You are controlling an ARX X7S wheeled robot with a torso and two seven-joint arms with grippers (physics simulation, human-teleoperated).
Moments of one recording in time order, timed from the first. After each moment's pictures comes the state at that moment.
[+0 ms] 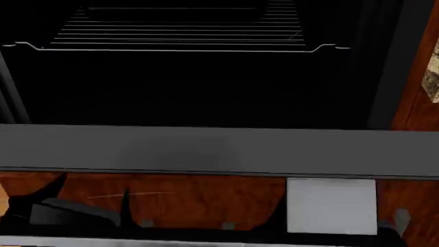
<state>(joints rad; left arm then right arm) -0.33 -0.36 0.48 0.18 -0.27 -0.40 -0.38 0.20 0.46 -0.36 -0.40 0.37 0.47 0.55</state>
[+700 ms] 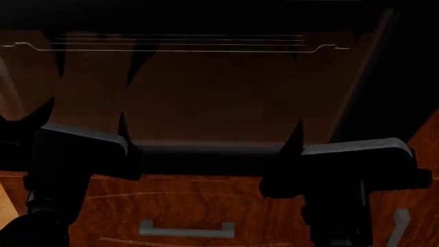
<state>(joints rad) -0.62 -0.29 0.50 0.10 -0.18 -0.47 -0.42 0.50 0.51 -0.40 -0.40 0.30 0.61 0.53</state>
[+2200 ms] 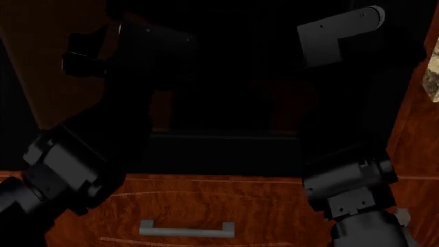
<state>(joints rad) -1.36 0.00 1.23 -0.98 -0.84 -0.11 -0.65 1.24 0.19 -0.53 0.99 0.01 0.14 0.42</state>
